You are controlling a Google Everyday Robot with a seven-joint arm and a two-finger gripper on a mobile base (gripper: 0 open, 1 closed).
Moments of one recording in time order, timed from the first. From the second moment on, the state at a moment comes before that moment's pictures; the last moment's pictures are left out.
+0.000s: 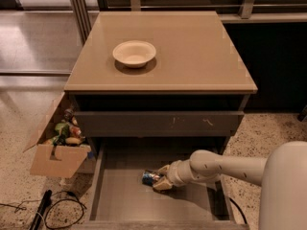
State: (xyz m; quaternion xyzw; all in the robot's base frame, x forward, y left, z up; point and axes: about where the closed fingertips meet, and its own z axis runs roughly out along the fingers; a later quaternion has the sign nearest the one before) arm 0.547 -0.031 0.365 -0.55 0.75 0.22 0.29
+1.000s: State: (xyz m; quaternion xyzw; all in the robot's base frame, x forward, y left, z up) arm 0.530 -0.043 0.455 -0.58 0.71 0.22 0.34
